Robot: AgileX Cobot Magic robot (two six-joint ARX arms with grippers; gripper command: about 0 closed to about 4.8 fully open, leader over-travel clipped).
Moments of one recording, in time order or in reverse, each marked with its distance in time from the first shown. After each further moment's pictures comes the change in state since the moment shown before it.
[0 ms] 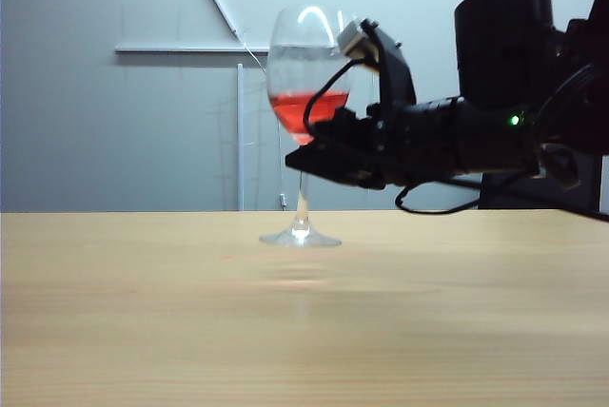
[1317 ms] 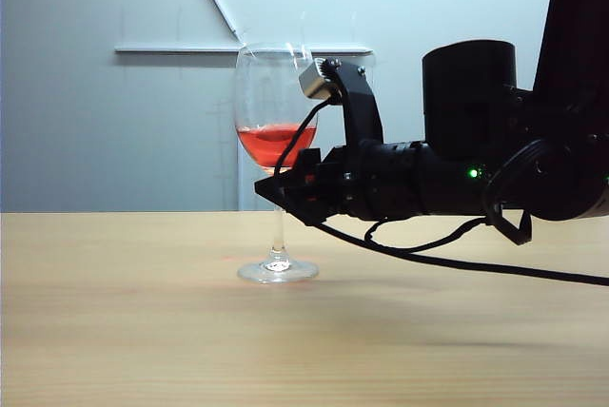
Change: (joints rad) left arm 0.000 0.000 0.000 0.000 0.000 0.000; right arm 0.036 0.191 0.076 0.159 0.000 -0.170
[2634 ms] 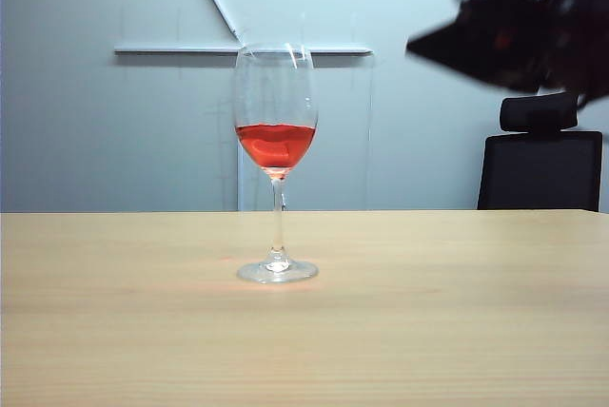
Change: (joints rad) left arm 0.449 -0.001 0.000 0.000 -0.002 0.000; right arm -0.003 -0.774 -0.594 0.047 0.222 0.111
